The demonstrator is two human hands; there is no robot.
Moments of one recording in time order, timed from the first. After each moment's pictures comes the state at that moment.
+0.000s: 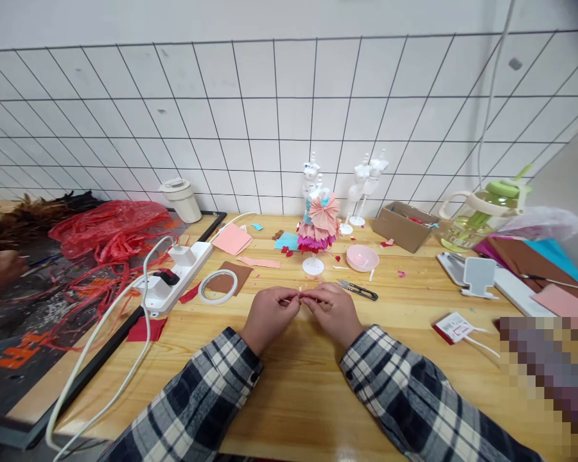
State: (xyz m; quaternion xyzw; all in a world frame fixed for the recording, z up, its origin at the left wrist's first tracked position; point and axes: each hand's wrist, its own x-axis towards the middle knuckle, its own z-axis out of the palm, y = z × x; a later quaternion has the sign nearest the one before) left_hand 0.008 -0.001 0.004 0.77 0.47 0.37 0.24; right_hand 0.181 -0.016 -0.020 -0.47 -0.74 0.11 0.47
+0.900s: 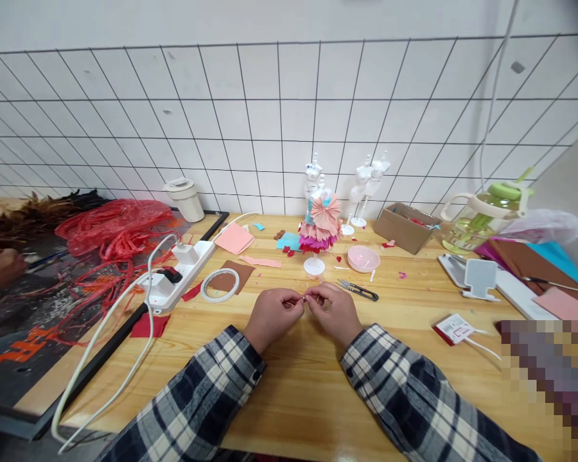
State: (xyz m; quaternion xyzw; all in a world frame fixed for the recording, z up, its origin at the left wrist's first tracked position) left_hand 0.010 -0.004 0.001 0.78 0.48 0.34 0.22; right_hand 0.179 -0.016 -0.017 -0.51 -0.73 0.15 0.44
